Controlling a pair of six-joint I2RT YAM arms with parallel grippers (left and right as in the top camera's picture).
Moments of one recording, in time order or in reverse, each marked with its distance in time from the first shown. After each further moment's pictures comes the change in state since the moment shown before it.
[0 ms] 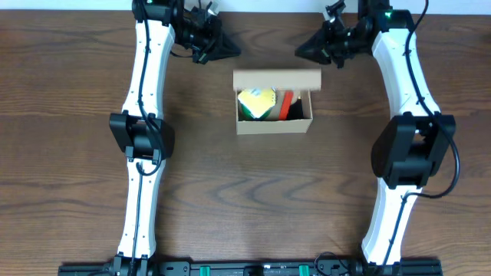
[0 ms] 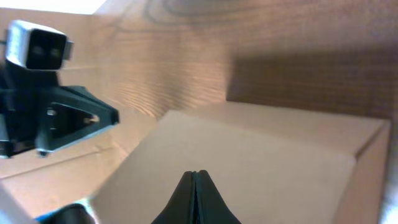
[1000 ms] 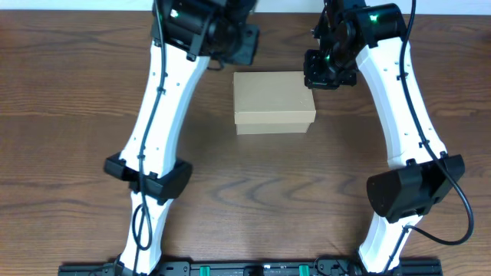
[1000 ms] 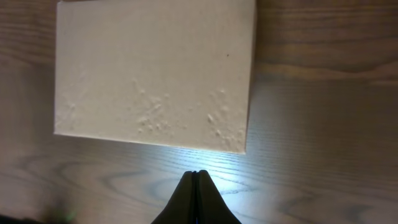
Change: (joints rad) left arm -0.307 -0.489 -0.143 -0.108 -0.905 0.168; right arm 0.204 -0.246 0.002 -0.400 0.666 -0.095
